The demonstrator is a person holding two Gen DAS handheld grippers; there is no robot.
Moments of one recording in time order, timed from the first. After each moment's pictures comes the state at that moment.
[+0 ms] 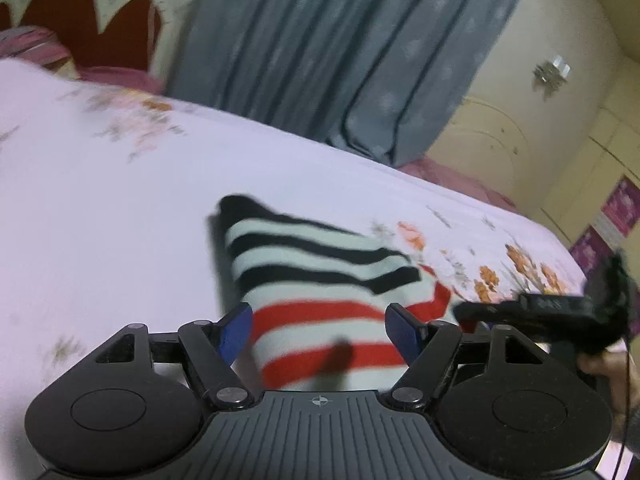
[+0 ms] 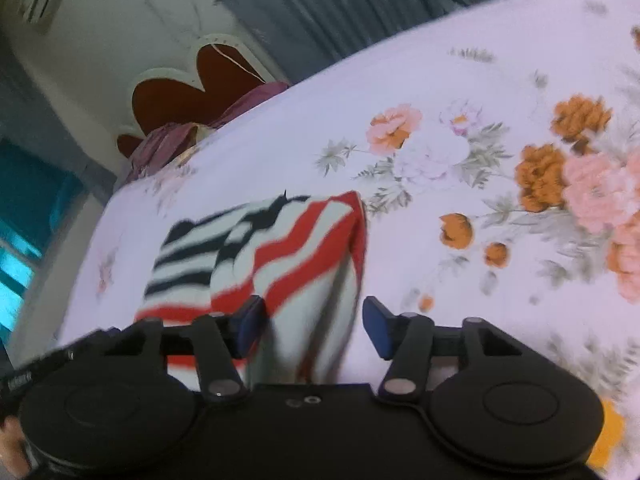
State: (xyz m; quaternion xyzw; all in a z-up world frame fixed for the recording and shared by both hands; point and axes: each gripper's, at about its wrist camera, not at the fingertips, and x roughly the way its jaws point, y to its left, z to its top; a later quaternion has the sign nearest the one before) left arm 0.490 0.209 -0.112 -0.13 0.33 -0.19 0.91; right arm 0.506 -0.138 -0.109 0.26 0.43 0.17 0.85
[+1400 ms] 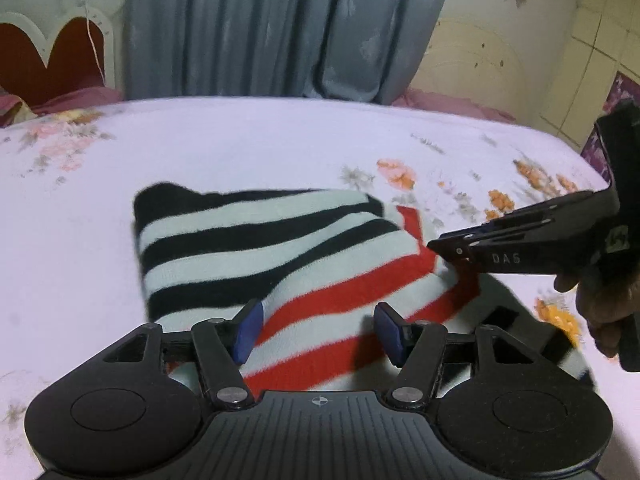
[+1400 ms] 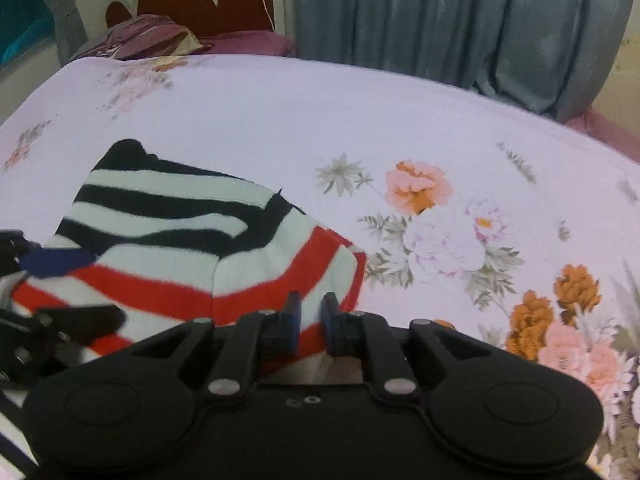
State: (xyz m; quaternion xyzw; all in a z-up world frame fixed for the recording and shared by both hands) left arm 0.509 0.134 -0.120 0.00 0.37 -0.20 0.91; right arm 0.534 -0.058 -0.087 -0.05 0.44 0.12 0.89
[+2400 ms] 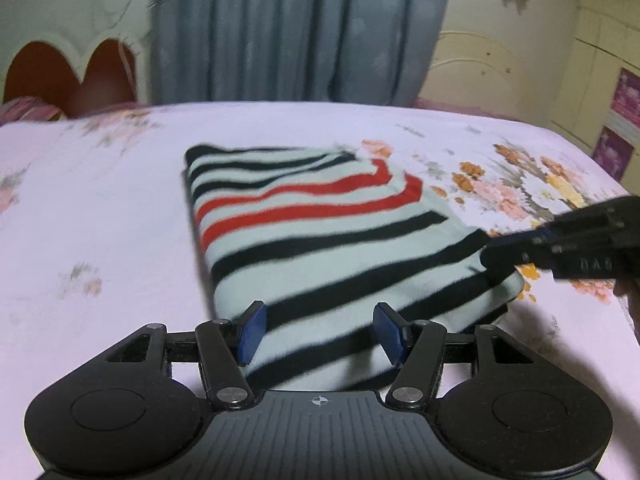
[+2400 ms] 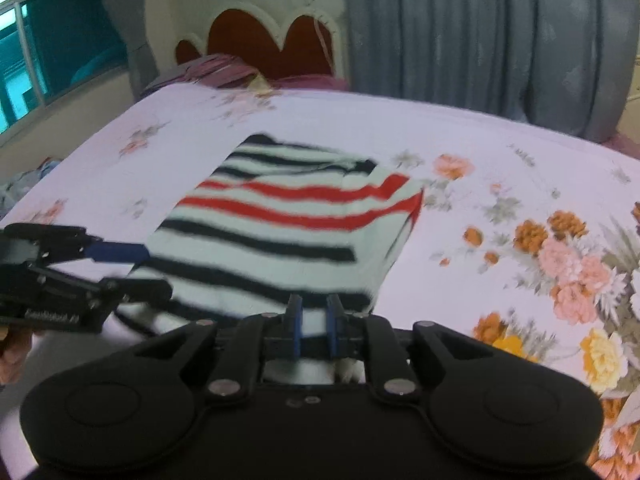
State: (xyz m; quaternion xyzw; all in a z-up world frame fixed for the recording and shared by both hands) left arm 0.370 0.147 -0.121 0.01 0.34 -0.15 0.93; right arm 0.381 -0.067 -0.061 -0.03 0.38 0.21 0.90
